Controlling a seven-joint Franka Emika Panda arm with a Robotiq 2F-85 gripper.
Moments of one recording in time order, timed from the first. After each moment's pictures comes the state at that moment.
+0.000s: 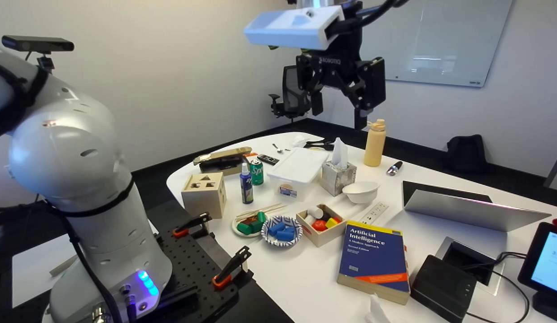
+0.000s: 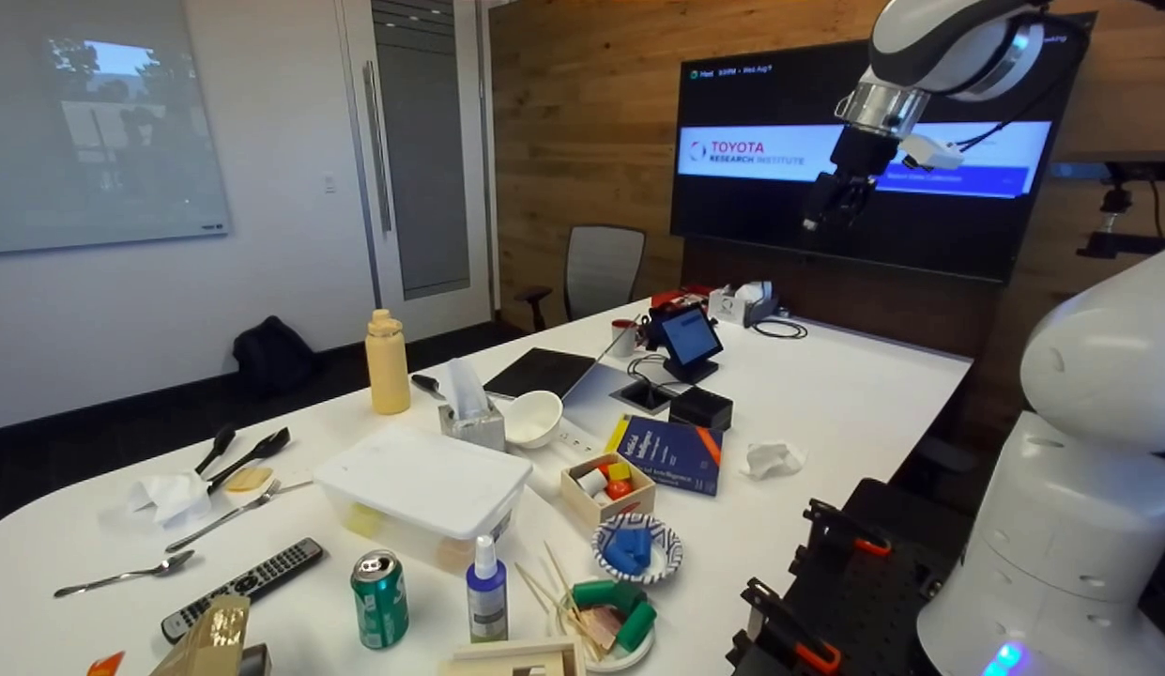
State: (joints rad) arm -0.20 -0.69 -0.50 -2.53 -0.18 2.13 -0.42
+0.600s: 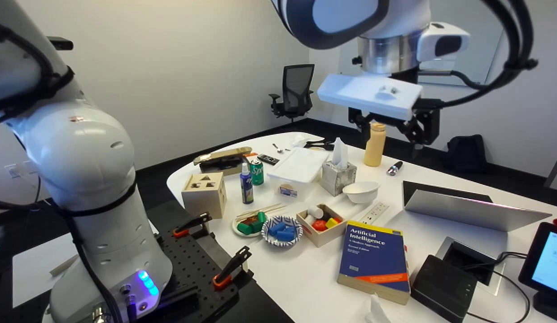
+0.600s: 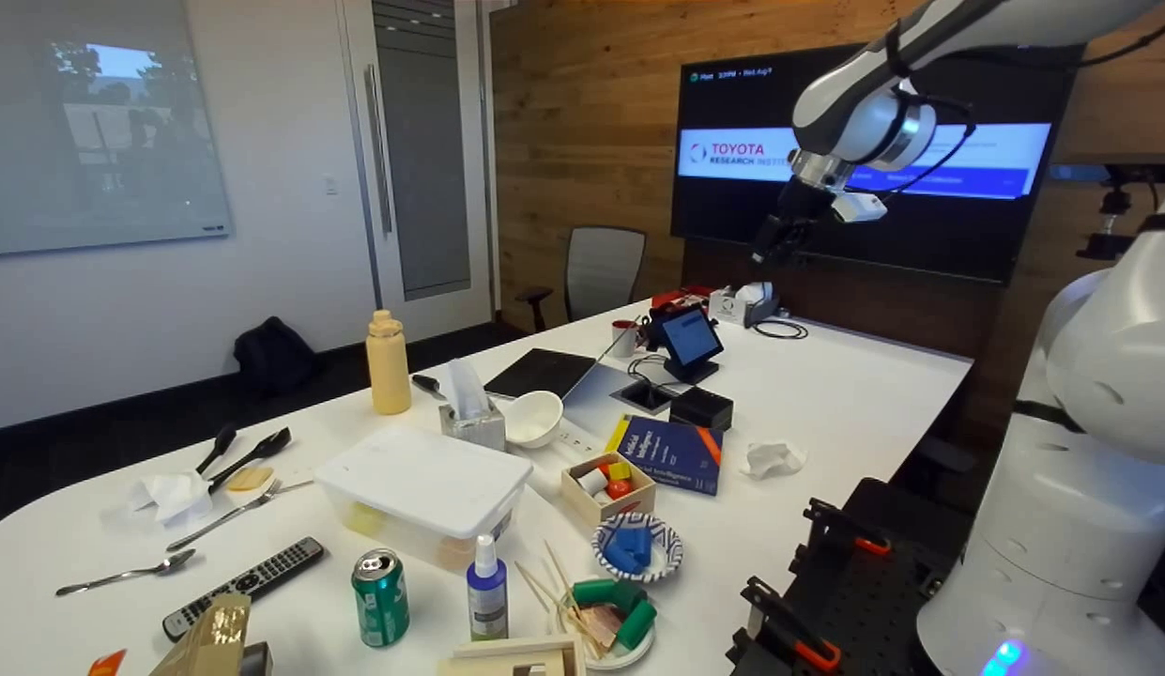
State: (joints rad) arm 0.04 -0.31 -0.75 -2.42 0.01 2.49 -0.65
